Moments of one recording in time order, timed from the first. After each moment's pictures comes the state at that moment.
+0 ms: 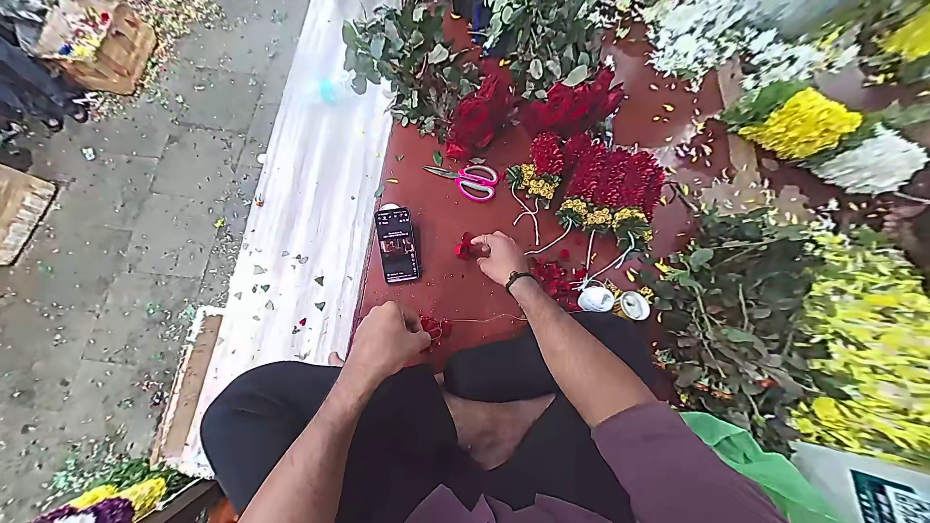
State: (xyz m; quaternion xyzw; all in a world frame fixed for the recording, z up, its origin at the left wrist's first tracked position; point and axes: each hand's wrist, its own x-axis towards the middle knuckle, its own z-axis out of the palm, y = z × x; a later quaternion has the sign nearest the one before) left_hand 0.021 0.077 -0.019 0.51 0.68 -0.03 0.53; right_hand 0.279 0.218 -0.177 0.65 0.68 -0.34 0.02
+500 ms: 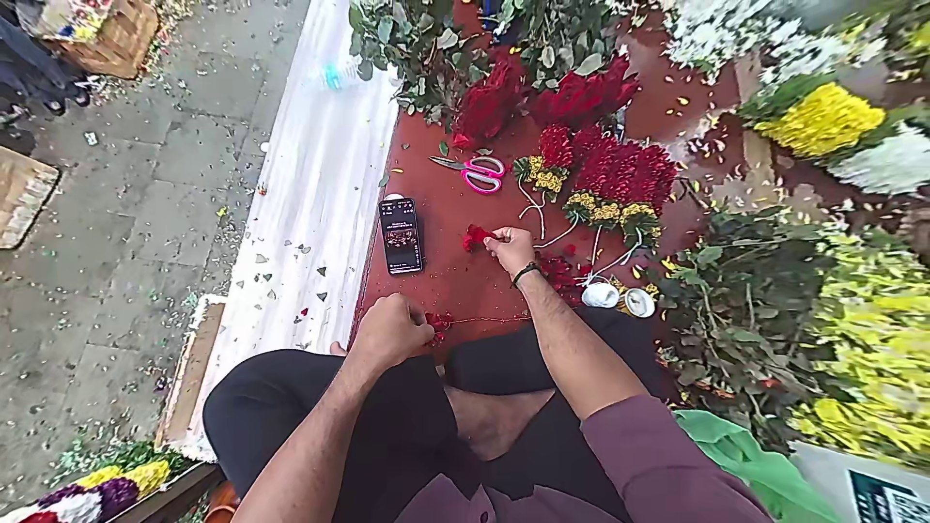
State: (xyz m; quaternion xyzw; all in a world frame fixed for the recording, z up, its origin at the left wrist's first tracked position) left_hand 0.024 0.077 -0.017 0.51 0.67 -0.05 0.53; right_hand 0.290 0.216 -0.204 0.71 0.49 -0.47 -0.18
